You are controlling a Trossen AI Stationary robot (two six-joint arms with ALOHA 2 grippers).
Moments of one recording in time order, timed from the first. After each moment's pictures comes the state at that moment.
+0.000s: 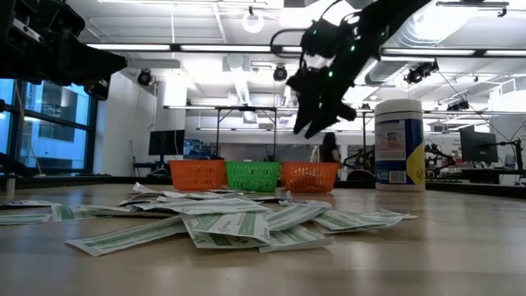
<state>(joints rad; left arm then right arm) -0.08 0.01 0.01 0.02 -0.06 -0.08 -0.42 1.65 1.14 -0.36 0.09 0.36</state>
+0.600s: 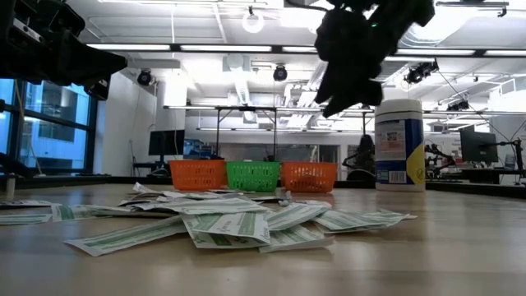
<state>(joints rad) -0.08 0.01 0.01 0.02 -0.06 -0.08 -0.05 1.43 0.97 -0.41 -0.01 0.55</state>
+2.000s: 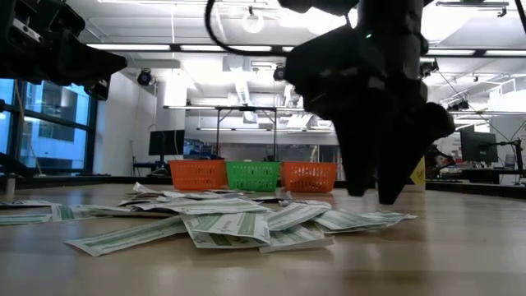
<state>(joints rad) -0.08 0.01 0.01 0.02 -0.06 -0.08 0.34 1.98 1.34 -0.70 -0.06 1.25</state>
